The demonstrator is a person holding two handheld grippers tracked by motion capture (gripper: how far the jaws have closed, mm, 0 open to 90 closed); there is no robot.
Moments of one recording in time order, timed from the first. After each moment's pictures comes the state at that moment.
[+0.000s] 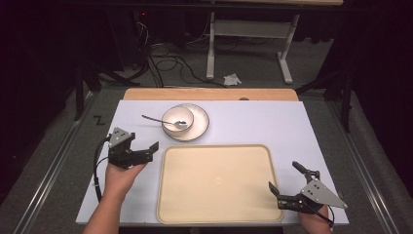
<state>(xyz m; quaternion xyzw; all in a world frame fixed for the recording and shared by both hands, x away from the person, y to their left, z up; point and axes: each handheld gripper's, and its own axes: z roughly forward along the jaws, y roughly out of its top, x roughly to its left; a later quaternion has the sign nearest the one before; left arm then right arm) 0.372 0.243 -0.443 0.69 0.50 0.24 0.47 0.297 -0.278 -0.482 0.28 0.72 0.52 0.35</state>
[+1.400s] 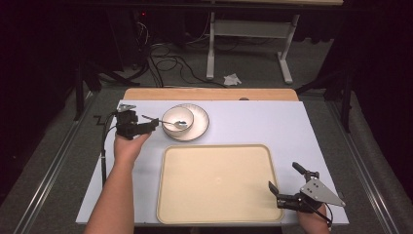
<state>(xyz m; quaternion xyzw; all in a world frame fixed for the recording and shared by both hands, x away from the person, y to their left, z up) 0.463 0.256 -0.447 0.66 0.59 0.20 0.43 0.301 -0.279 -0.491 0.31 0.72 0.53 0.34</state>
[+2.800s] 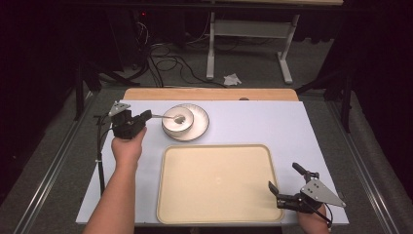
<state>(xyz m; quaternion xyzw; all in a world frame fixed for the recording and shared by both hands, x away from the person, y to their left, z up) 0.434 0.247 -0.419 0.63 0.54 0.23 0.52 0.300 -0.280 -0.492 0.32 0.71 0.53 0.33</state>
